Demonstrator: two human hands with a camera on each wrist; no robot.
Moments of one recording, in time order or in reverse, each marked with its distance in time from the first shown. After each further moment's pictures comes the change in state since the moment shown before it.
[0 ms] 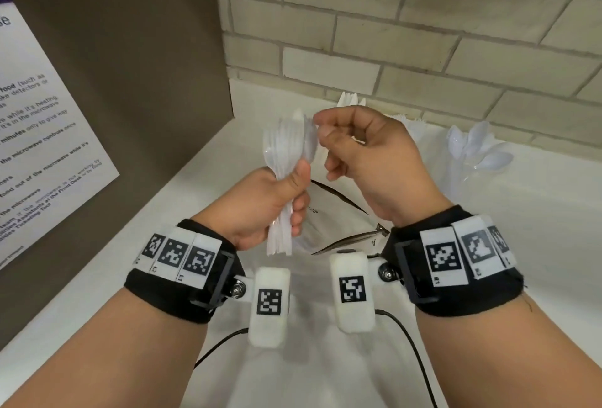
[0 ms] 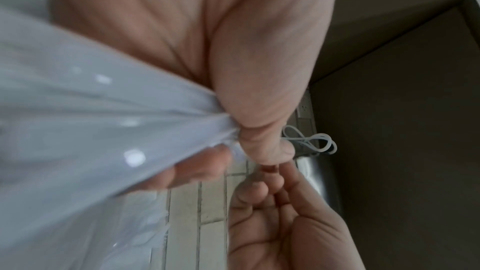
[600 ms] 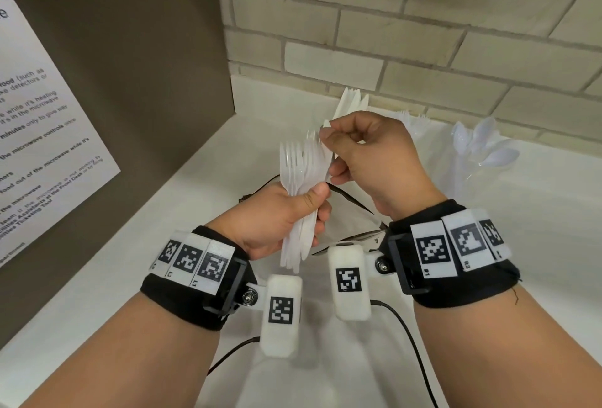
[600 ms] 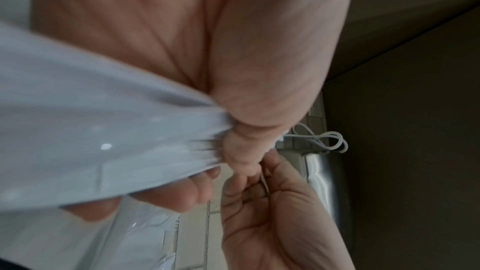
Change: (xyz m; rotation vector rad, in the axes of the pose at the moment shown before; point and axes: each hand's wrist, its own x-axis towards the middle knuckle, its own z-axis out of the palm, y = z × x) left_hand 0.001 -0.018 0.006 0.017 -0.065 -0.103; right_hand 0.006 0.007 0.001 -0.102 0.072 0.074
